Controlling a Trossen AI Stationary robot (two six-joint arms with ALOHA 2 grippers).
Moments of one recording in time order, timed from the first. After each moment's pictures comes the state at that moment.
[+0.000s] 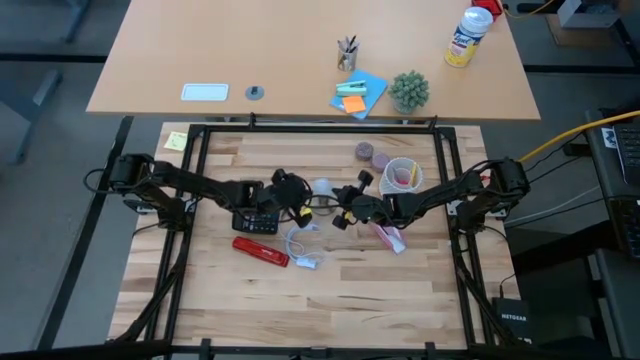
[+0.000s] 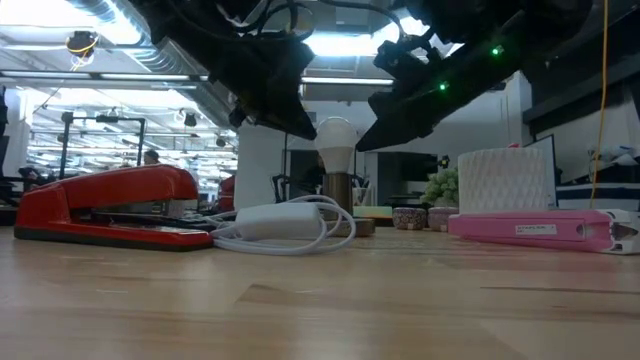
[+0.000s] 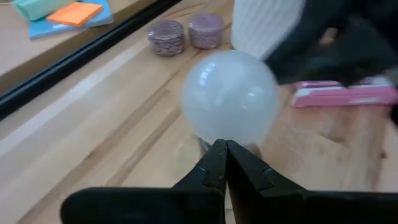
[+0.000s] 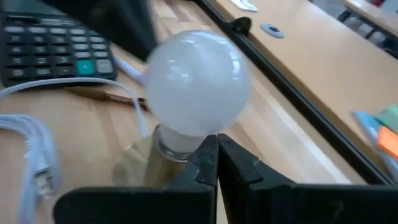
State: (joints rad) left arm -0.03 1.56 0.88 0.06 -0.50 -0.36; right arm 0.10 1.64 0.77 0.32 0.66 0.05
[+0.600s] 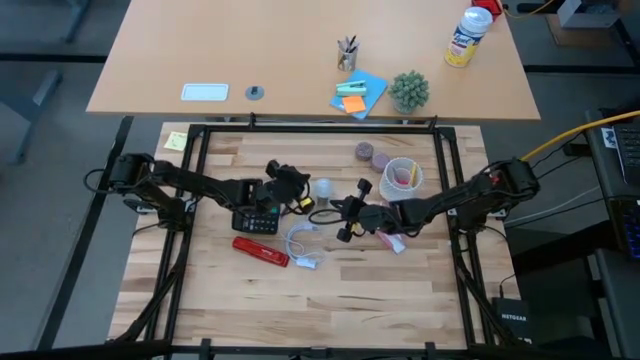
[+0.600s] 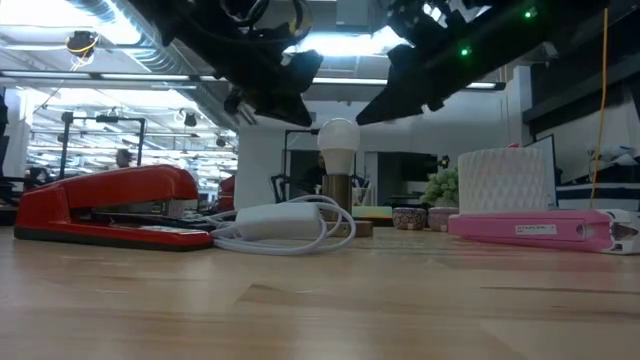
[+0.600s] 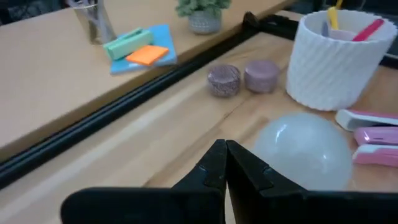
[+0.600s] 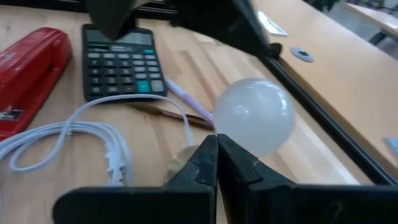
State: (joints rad) left arm -0.02 1.56 0.88 0.14 -0.75 -0.34; right arm 0.19 1.56 0.77 0.30 0.64 0.05
